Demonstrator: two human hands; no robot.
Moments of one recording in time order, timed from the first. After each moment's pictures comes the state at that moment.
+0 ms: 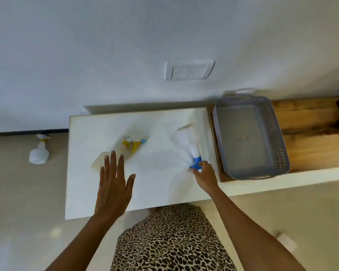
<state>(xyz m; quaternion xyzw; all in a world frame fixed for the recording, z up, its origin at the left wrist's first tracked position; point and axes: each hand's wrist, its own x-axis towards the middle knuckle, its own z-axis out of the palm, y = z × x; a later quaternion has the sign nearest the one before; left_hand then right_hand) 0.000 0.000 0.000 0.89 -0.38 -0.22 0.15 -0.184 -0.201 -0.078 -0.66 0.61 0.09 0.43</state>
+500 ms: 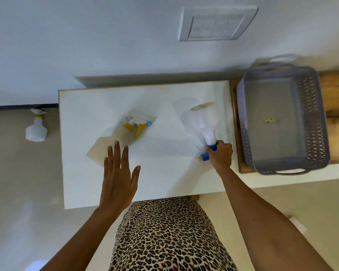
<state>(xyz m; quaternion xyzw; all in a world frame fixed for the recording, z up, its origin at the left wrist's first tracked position) 0.012 -0.007 -0.064 0.89 -0.35 -0.26 0.13 -0.160 -0.235 -0.153 -0.66 0.68 0.09 0.31</state>
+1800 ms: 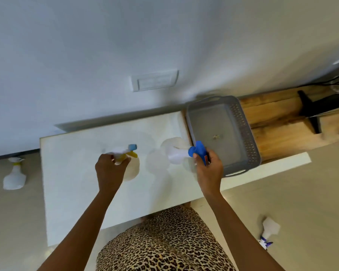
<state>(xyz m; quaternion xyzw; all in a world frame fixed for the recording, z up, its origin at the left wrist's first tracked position) 0.010 -0.121 0.023 0.88 -0.16 -0.25 0.36 -0.189 -0.234 0.054 -0.52 0.66 -0.26 0.47</state>
